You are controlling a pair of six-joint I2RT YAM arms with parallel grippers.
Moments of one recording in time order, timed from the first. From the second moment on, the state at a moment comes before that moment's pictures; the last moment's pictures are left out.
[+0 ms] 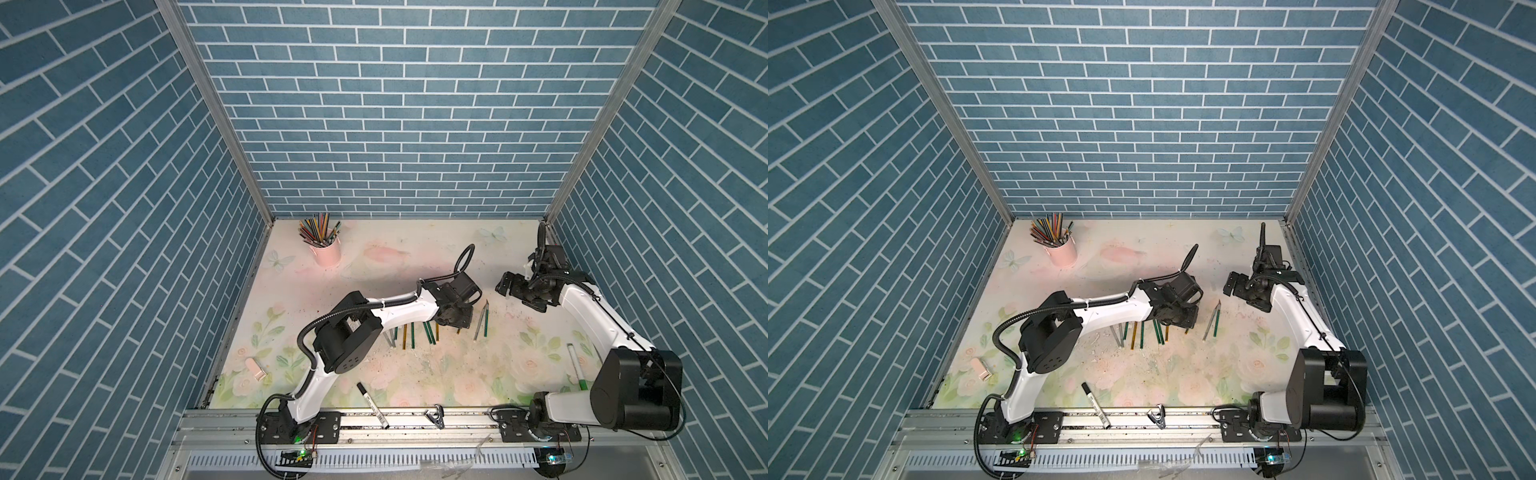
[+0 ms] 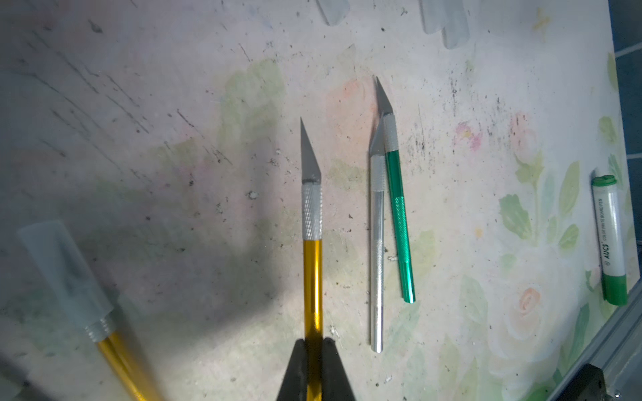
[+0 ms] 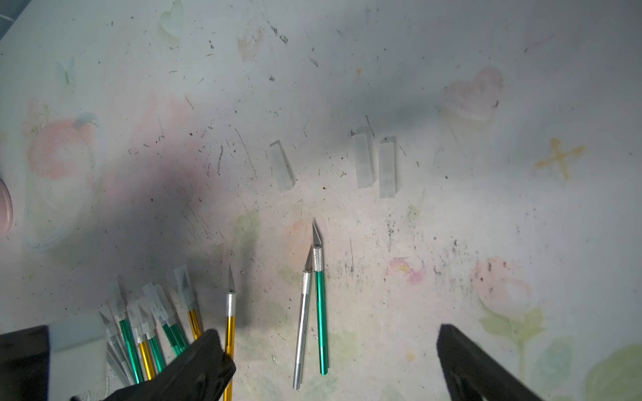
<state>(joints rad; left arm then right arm) -1.01 2.15 1.63 -0.51 0.08 -0.65 0.03 1.35 0.99 -0.75 -0.23 0.36</state>
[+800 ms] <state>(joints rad) -1.03 2.24 1.71 -0.55 0.06 -0.72 0.00 1.25 0.91 -0.78 -0.23 0.32</state>
